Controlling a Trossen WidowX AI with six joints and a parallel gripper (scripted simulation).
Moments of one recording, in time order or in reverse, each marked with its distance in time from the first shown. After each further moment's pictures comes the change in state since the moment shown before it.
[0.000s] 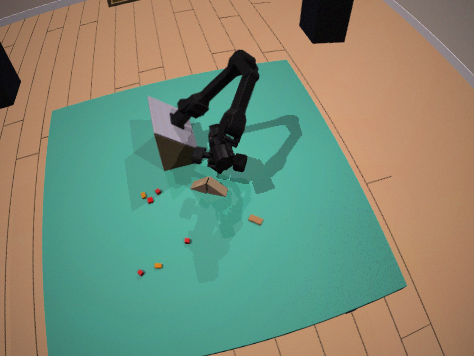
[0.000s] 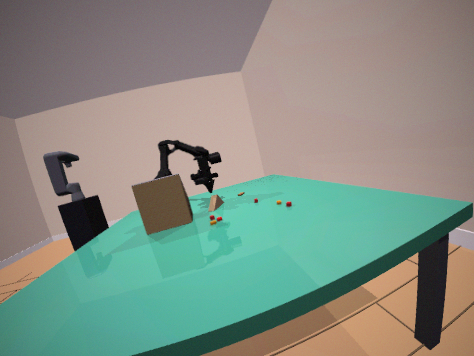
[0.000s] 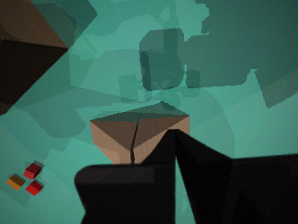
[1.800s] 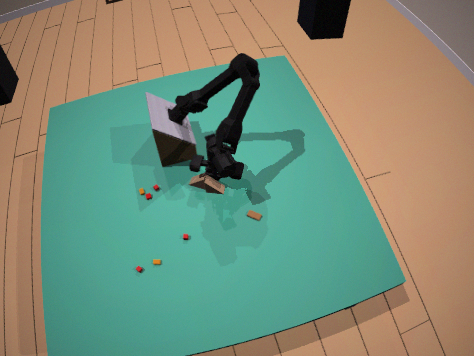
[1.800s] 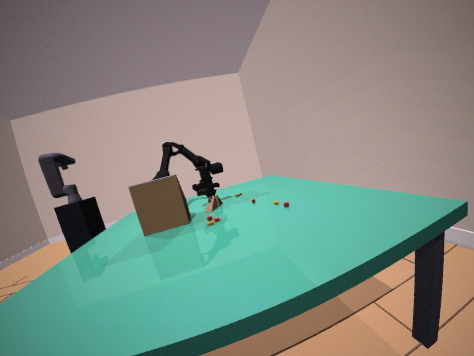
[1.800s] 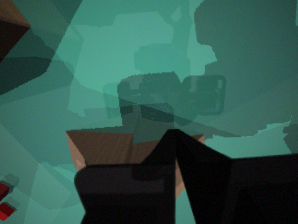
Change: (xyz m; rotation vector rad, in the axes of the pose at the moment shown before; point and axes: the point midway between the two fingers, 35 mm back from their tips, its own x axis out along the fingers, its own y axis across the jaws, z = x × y) arm 0.057 0.003 -0.011 -0.012 -0.009 0.009
